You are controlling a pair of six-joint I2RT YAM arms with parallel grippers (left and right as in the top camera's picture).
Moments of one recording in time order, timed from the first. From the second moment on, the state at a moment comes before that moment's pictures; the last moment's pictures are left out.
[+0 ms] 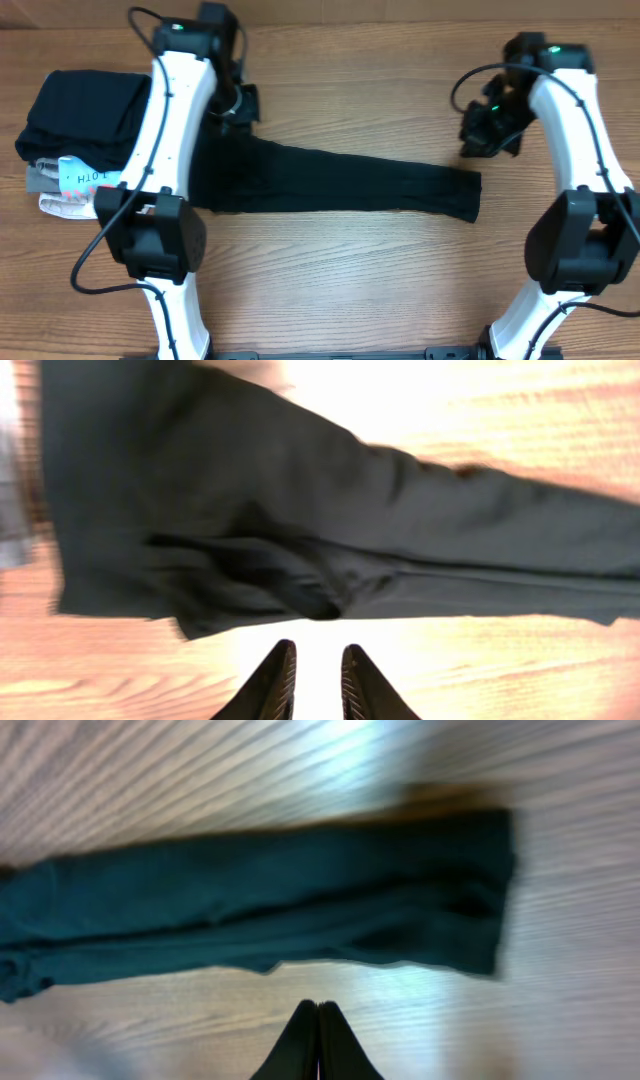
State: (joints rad) left arm -0.17 2.12 2.09 -1.50 0.13 -0.26; right arm -0.03 1.98 1.76 -1.40 -0.28 0.28
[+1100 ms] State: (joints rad) left arm -0.28 2.09 1.49 -0.90 0.15 -0.35; right arm 0.17 1.95 1.25 -0.83 -0.18 0.43
